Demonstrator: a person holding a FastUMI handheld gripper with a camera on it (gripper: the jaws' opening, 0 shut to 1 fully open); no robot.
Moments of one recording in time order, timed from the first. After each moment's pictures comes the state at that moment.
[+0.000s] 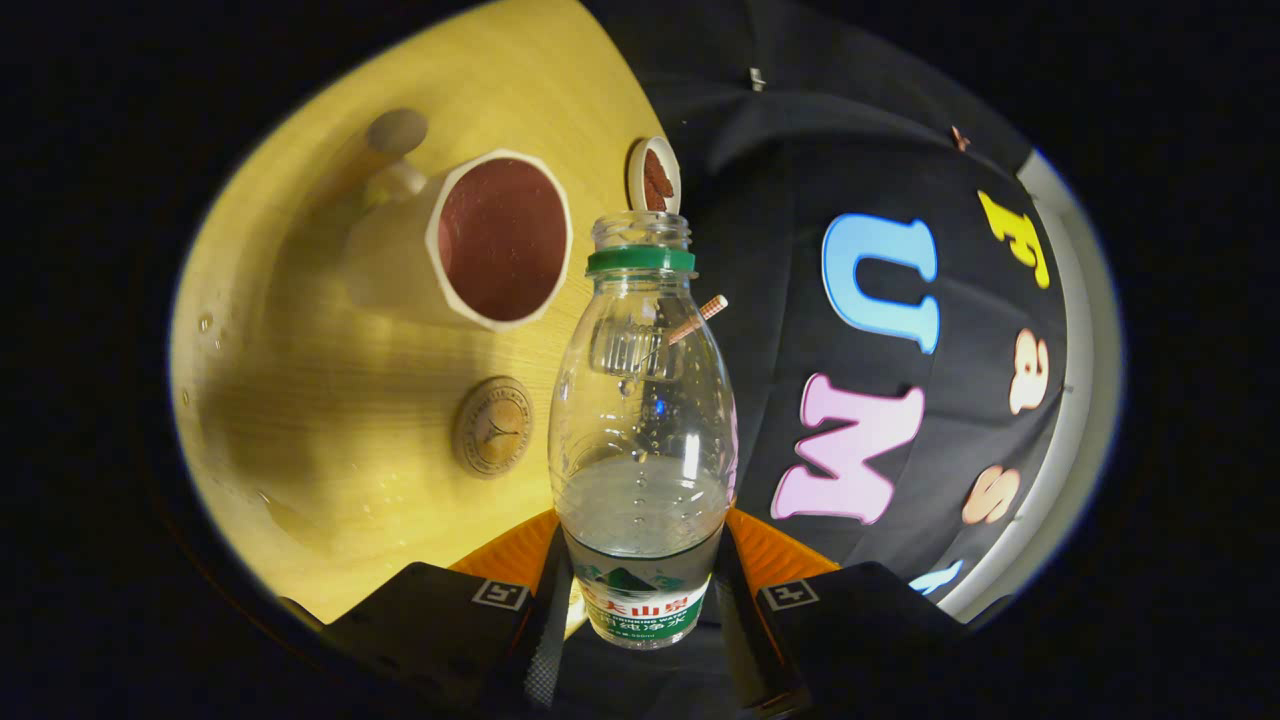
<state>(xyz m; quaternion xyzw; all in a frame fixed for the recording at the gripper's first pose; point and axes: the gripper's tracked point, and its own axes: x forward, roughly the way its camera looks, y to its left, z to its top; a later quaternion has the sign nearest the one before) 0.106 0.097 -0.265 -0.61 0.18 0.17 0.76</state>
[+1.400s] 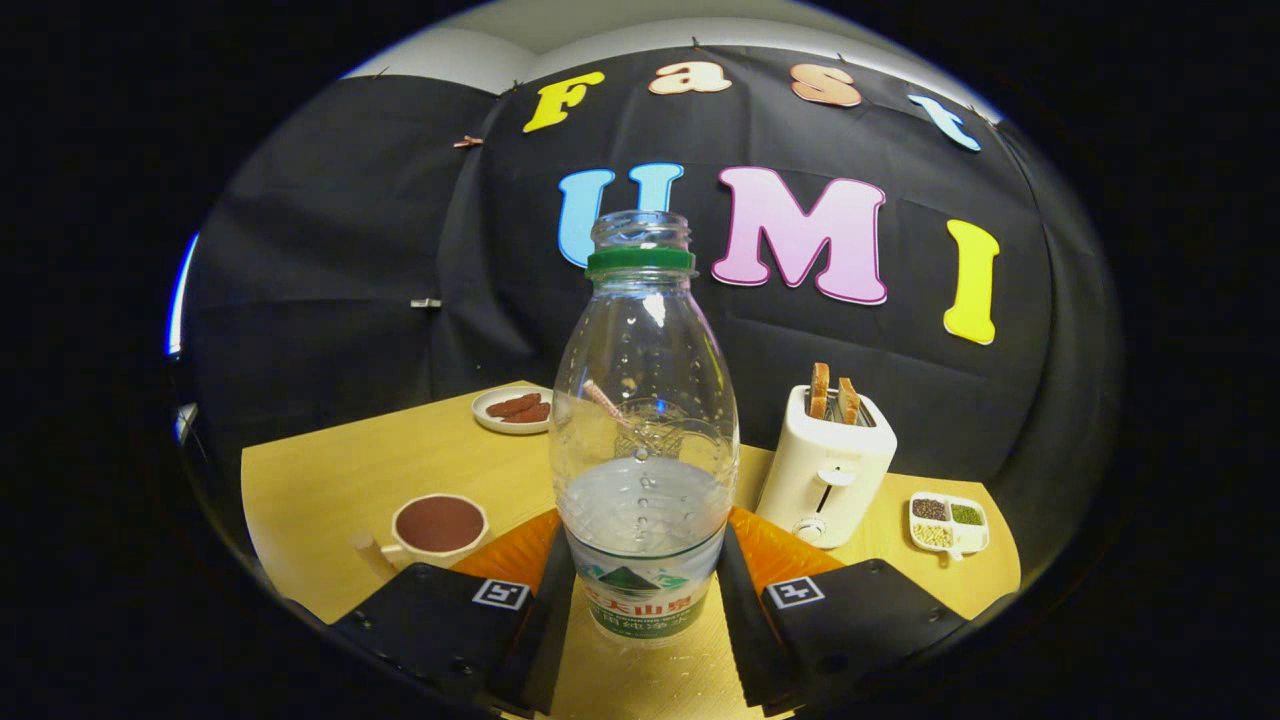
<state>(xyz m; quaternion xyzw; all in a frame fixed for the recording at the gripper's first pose) 0.134 0.077 -0.250 0.08 0.14 0.18 0.97</state>
